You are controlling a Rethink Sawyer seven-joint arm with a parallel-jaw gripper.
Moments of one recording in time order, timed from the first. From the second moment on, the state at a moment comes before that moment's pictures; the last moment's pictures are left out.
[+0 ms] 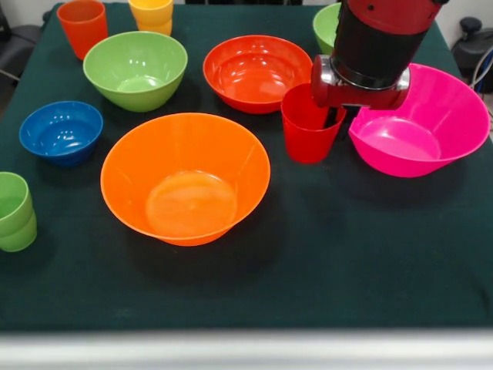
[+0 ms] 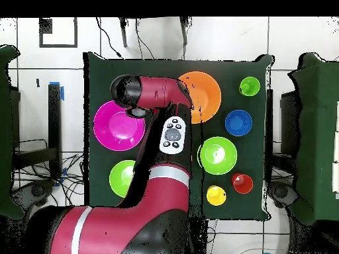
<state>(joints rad) 0.02 -0.30 -0.17 1.08 0.08 0.86 1.66</state>
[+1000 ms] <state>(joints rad) -0.06 -0.39 -0.17 1.06 0.08 0.93 1.66</state>
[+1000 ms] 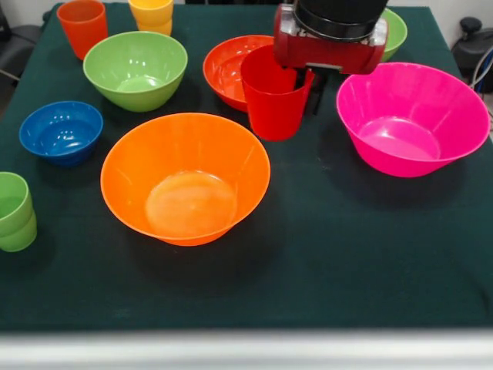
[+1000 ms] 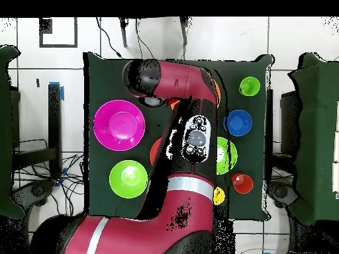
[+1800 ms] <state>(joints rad) -0.19 -0.37 -0.14 1.04 0.00 0.93 1.66</state>
